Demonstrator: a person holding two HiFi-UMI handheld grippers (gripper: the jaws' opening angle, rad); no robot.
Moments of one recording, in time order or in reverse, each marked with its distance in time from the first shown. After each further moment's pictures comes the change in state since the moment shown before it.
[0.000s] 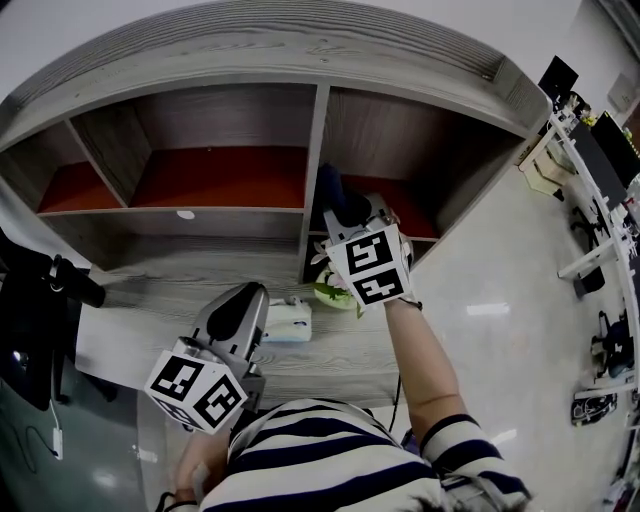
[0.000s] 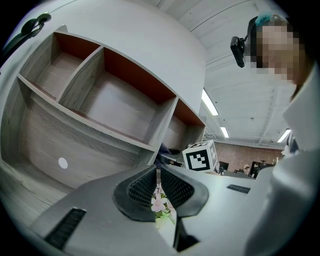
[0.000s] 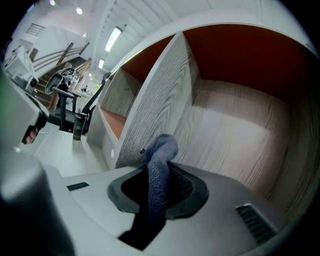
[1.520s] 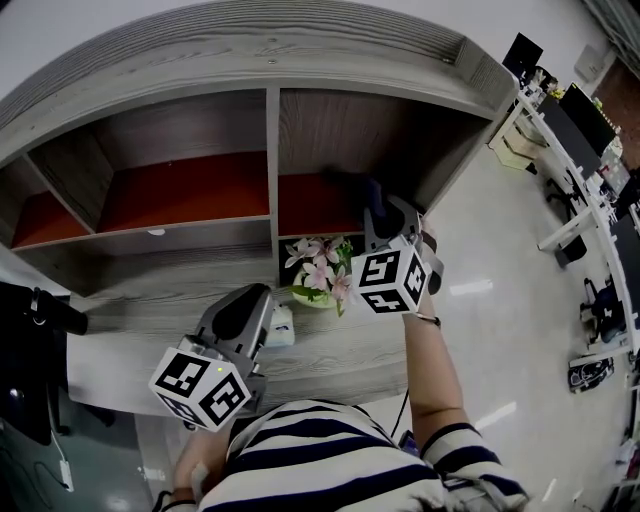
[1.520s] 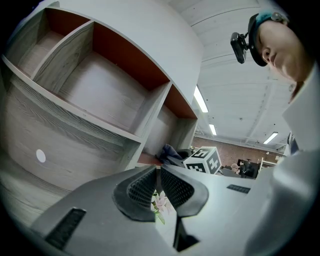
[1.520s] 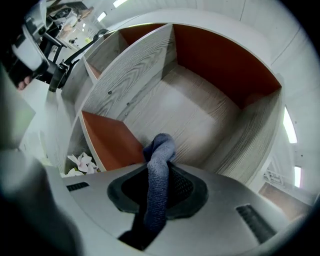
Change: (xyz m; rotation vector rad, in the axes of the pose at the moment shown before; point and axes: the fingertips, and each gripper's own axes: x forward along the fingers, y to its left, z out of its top) left arm 0.037 -0.024 -0.017 -0.004 0.077 -0.149; right arm -0.069 -0.090 -0.077 -0.221 0.257 -0.394
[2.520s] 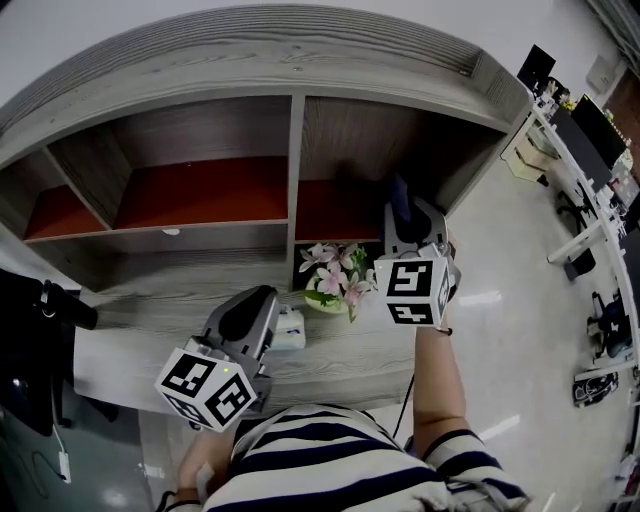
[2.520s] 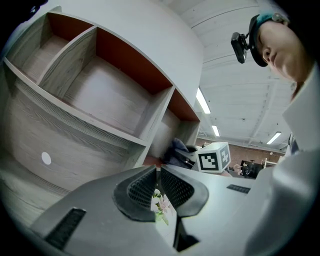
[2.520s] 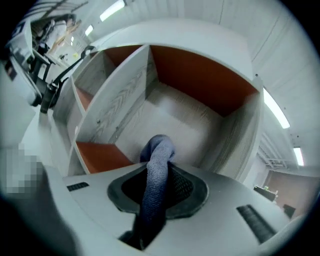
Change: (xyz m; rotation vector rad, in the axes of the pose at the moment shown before) left arm -0.009 0.008 0.006 -0.003 -0.023 0.035; right arm -0.023 -0.024 0.035 0.146 -0.119 -0.038
